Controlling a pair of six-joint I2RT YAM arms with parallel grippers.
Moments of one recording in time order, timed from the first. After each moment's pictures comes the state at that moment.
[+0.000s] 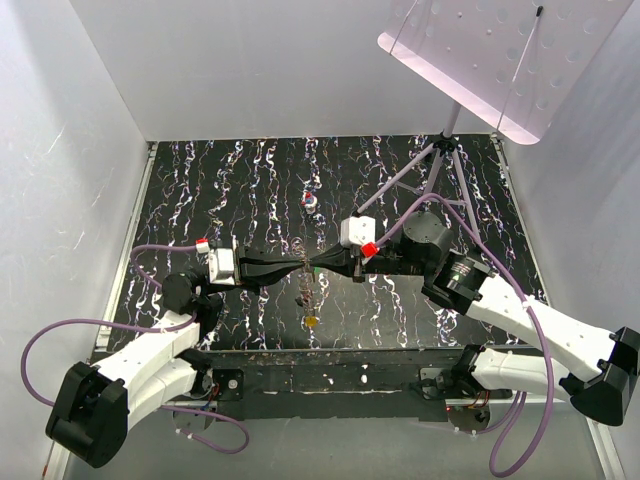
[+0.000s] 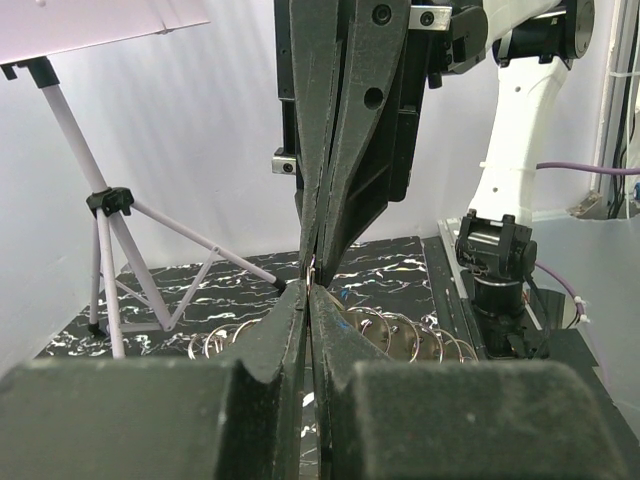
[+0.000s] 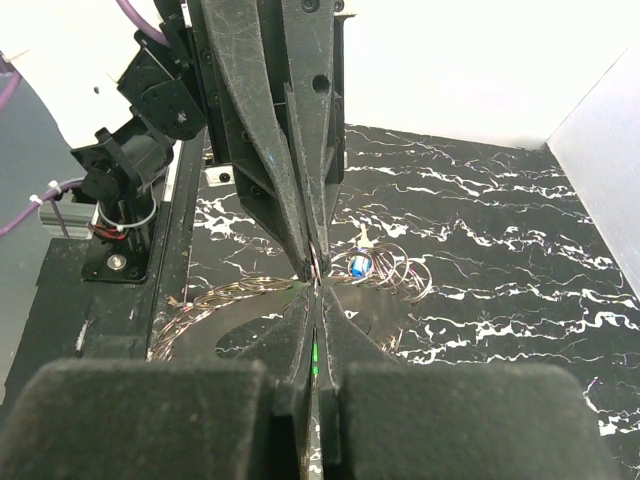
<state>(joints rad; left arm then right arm) -0.48 0.91 0.34 1.30 0.92 -0.35 0.97 1.04 0.95 0.03 -0.56 -0.27</state>
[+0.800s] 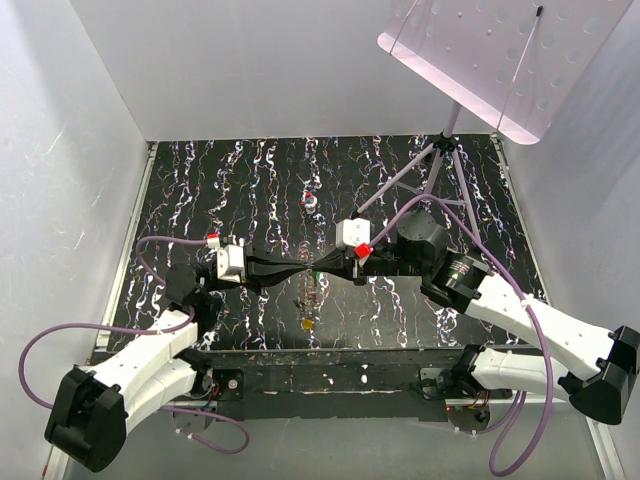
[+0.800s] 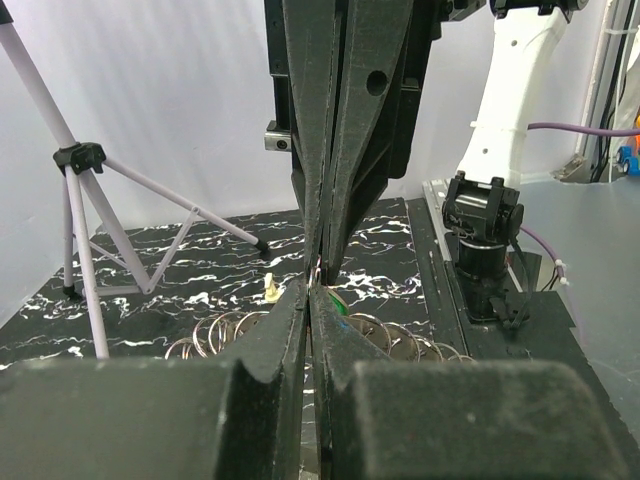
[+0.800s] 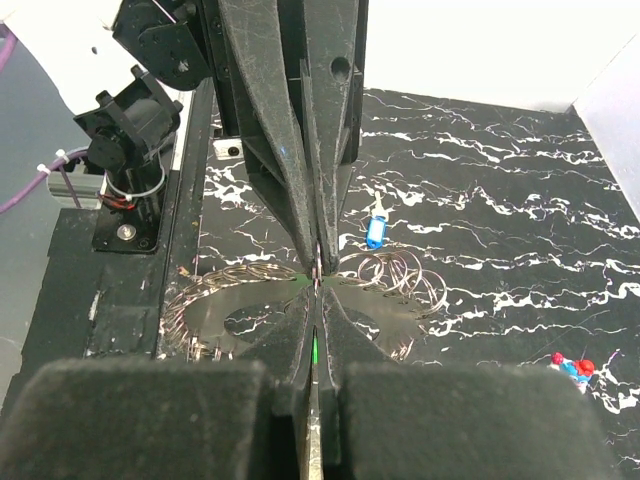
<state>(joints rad) -0.47 0.89 0.37 1.10 0.97 -0.28 0.97 1.04 0.96 -0.06 -0.56 -0.29</state>
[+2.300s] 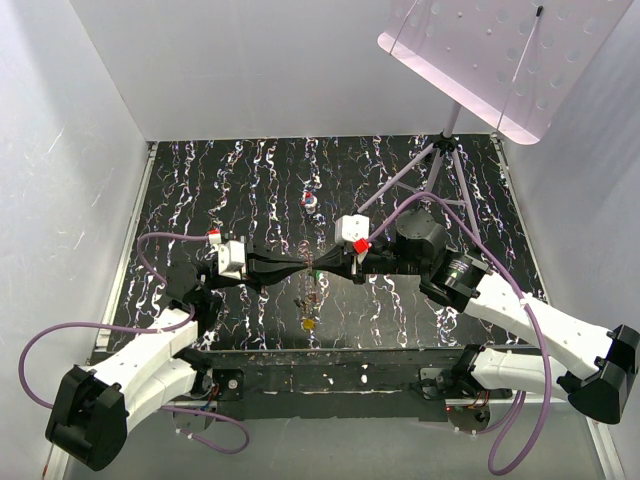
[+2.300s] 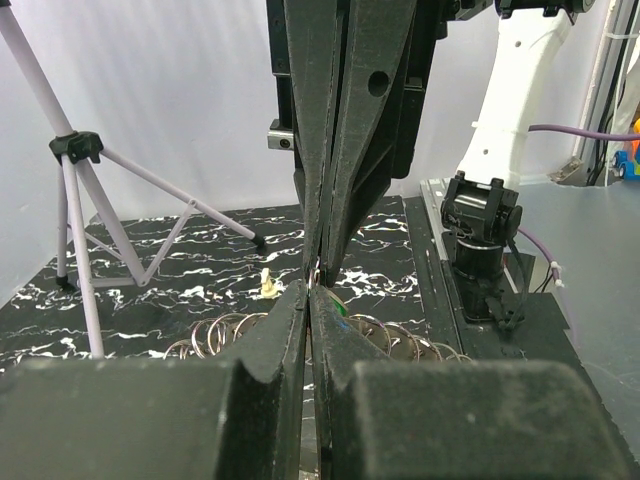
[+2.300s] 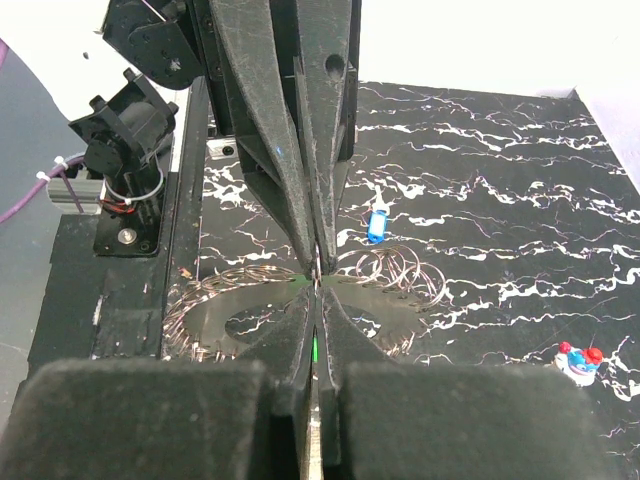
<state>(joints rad) -0.47 0.89 0.38 1.07 0.98 -0.29 0.96 1.06 0.97 -0.06 -0.54 -0.25</state>
